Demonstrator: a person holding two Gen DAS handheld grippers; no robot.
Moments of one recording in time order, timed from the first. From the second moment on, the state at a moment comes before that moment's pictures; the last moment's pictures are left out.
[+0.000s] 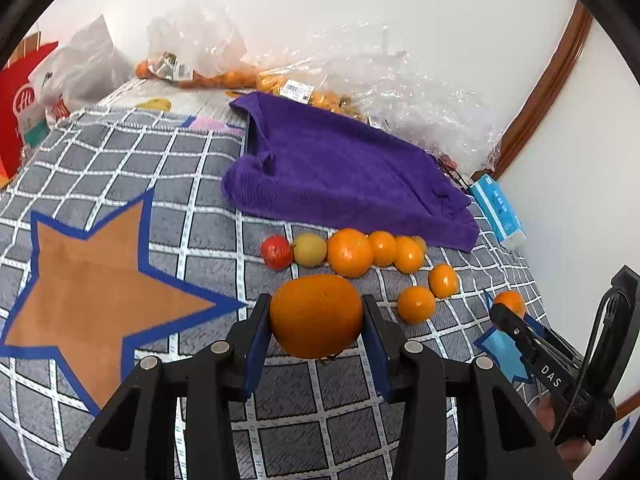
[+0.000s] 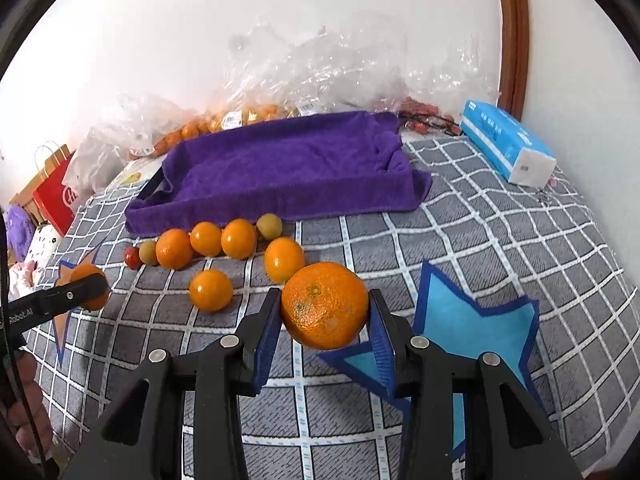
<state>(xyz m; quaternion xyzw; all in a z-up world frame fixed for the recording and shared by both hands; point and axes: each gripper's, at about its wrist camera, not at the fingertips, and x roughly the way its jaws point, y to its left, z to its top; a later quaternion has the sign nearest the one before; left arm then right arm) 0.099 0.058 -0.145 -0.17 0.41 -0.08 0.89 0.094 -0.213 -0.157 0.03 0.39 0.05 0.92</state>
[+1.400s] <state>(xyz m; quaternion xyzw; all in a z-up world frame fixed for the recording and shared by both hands) 0.114 0.064 -0.062 -0.14 0.35 -0.06 0.92 0.121 -0.195 -0.094 0.00 0.37 0.09 0.93</state>
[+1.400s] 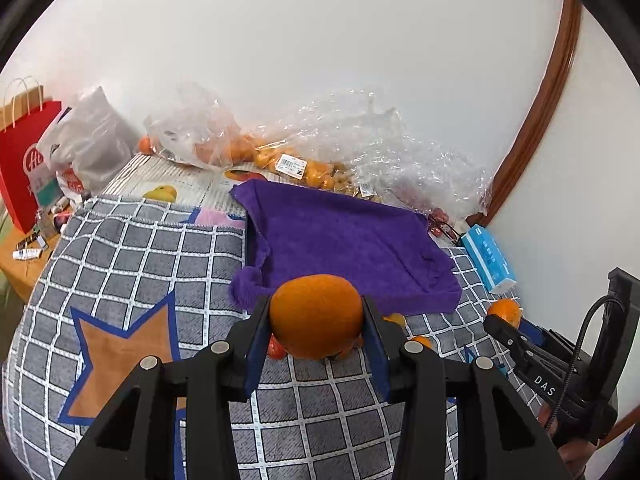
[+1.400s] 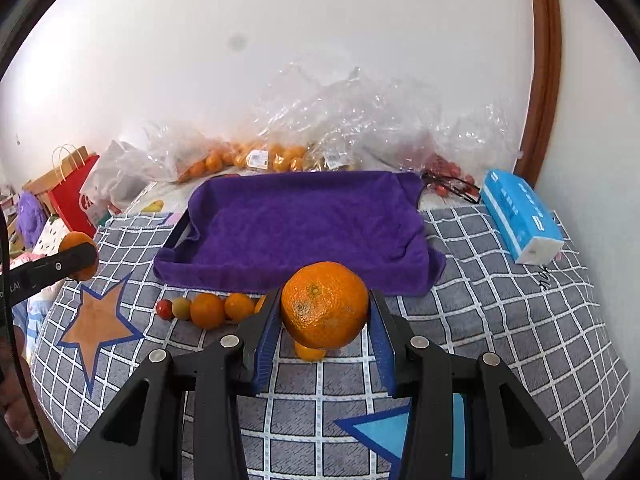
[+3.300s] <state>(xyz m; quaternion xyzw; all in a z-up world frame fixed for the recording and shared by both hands) 0.289 0.054 -0.144 -0.11 0.39 -0.06 0.91 0.306 -0.184 -0.187 0.03 0.42 0.09 0.90</state>
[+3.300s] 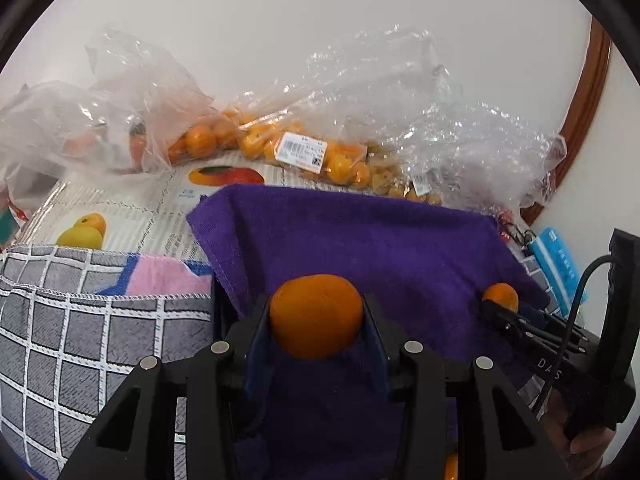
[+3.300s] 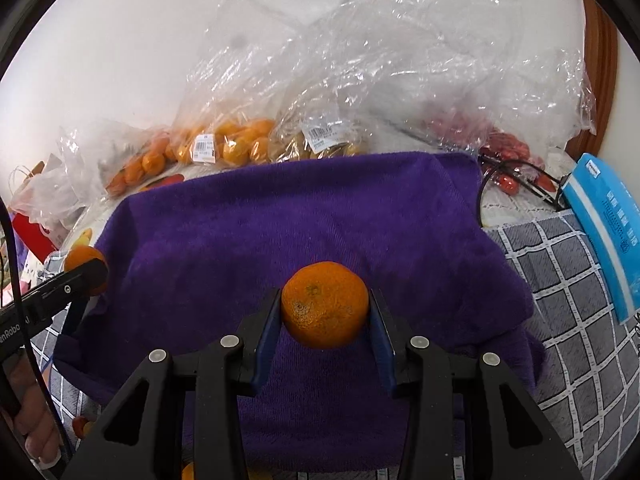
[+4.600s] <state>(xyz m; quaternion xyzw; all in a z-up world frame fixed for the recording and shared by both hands) 0.277 0.048 -0.133 -0.10 0.38 -0.06 0.92 0.285 -0.199 -0.170 0.06 0.39 0.06 0.92</state>
